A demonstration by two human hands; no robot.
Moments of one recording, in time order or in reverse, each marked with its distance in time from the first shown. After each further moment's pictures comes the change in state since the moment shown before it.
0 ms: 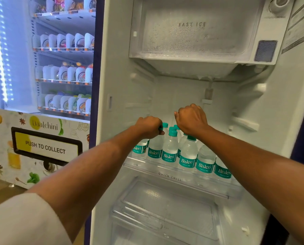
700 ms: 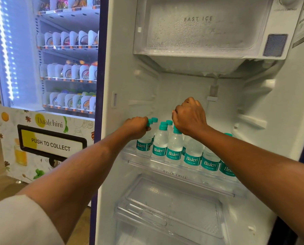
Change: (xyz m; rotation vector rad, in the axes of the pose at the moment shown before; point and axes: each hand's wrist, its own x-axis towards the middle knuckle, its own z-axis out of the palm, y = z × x) left_hand -0.021 -0.052 0.012 -0.046 0.011 -0.117; right_hand -0.008 -0.019 0.000 0.027 0.135 -0.090
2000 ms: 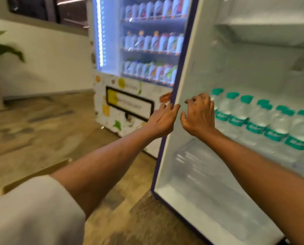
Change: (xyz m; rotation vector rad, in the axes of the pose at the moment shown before) left_hand -0.234 -0.047 -0.013 0.080 0.186 -0.096; right_hand -0.103 -0.194 -0.049 0.371 0.055 -0.140
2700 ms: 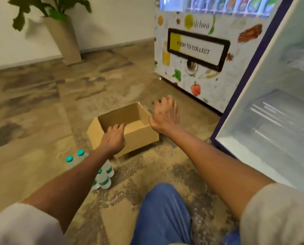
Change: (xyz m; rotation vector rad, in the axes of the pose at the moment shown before) left_hand -0.432 -0.197 -0.007 0.168 -0.451 -0.780; right_hand -0.158 -0.332 0.046 0.490 -0.375 -0.234
